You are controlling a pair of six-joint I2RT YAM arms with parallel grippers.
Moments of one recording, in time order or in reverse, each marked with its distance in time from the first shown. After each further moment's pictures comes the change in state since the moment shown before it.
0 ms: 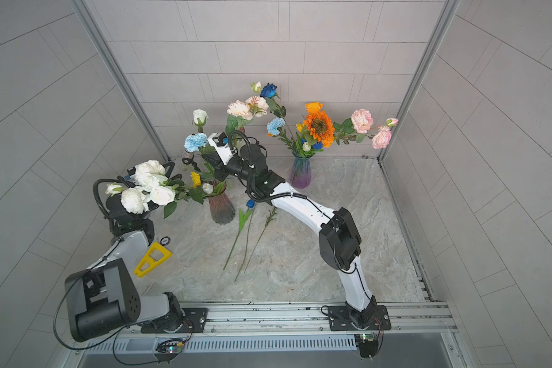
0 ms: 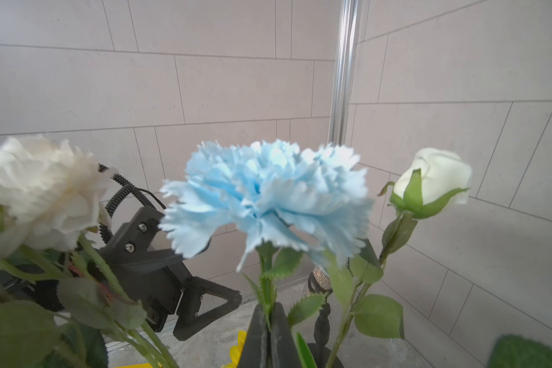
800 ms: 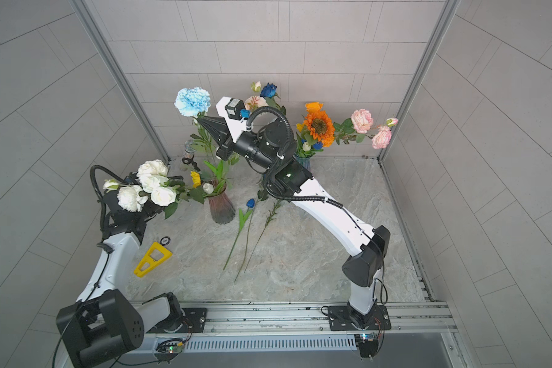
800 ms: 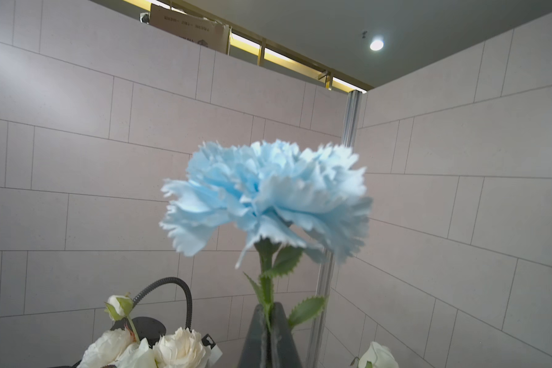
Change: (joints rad) left arm 0.024 -0.161 0.149 -0.936 -0.145 0.703; right arm 0.024 -0.247 0.145 -0.042 0.011 -0.042
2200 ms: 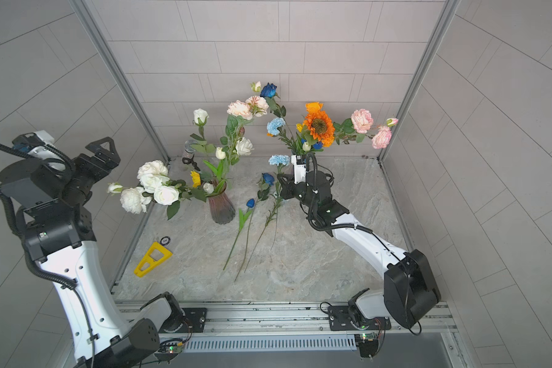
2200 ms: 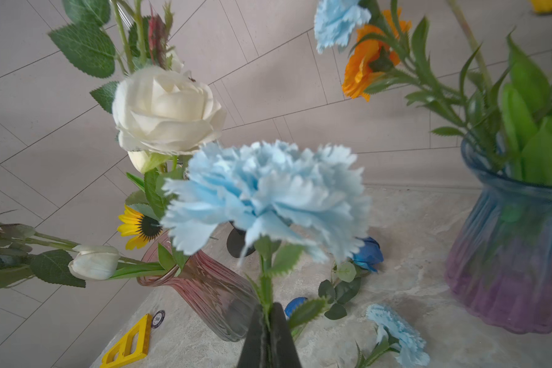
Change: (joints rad) left arm 0.187 -0.108 0.713 -0.409 -0.264 0.220; right arm -0.298 -0.359 -1.067 0.063 0.146 0.463
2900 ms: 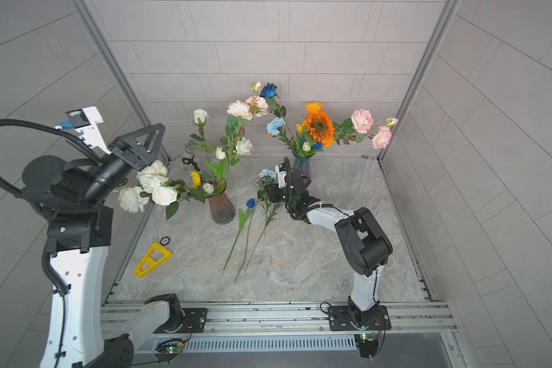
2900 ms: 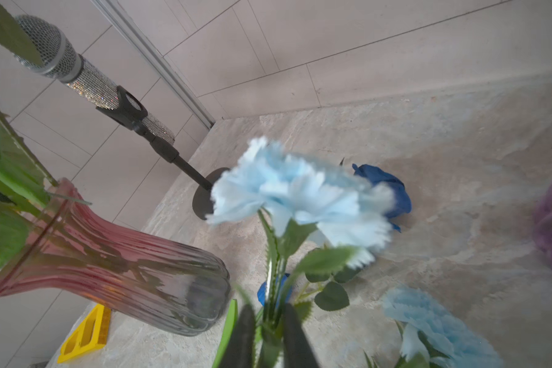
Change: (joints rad) left arm -0.521 -0.022 -0.063 0.295 0.212 -0.182; right arm 0.014 0.406 0.150 0.061 -0.039 -0.017
